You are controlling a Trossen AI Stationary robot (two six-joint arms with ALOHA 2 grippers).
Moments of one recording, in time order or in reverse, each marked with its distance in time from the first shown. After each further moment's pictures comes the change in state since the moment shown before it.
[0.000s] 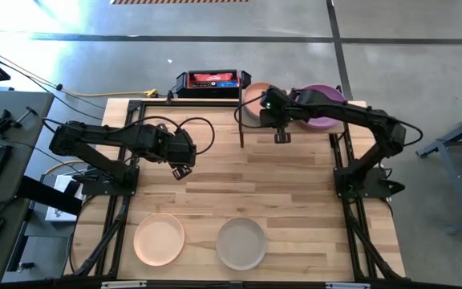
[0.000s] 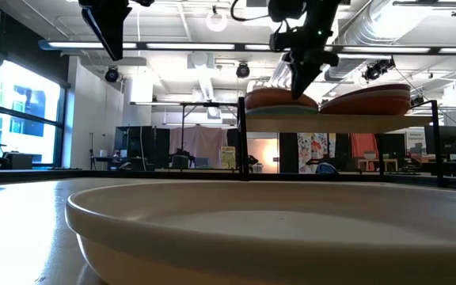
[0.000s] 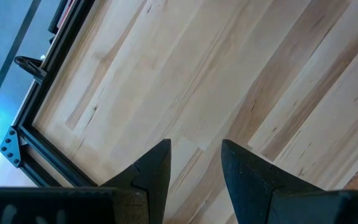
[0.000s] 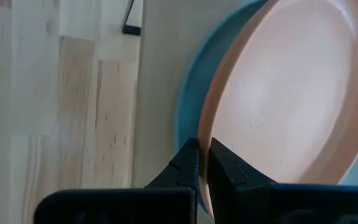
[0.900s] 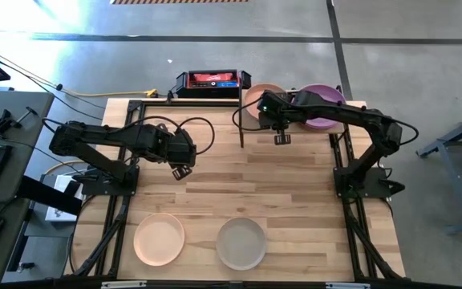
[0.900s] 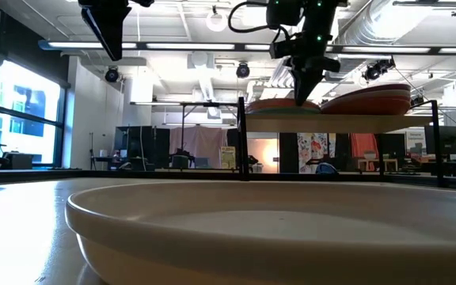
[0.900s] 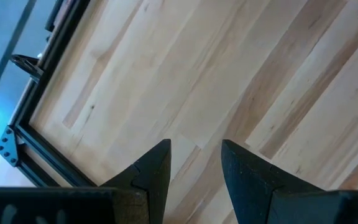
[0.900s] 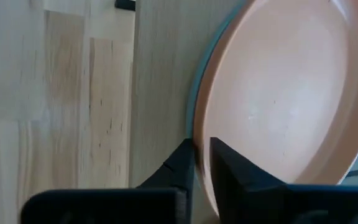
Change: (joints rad) left arm 0.000 0.000 0.000 0.000 0.011 0.000; right arm 0.006 0.034 0.000 -0.040 0.061 0.027
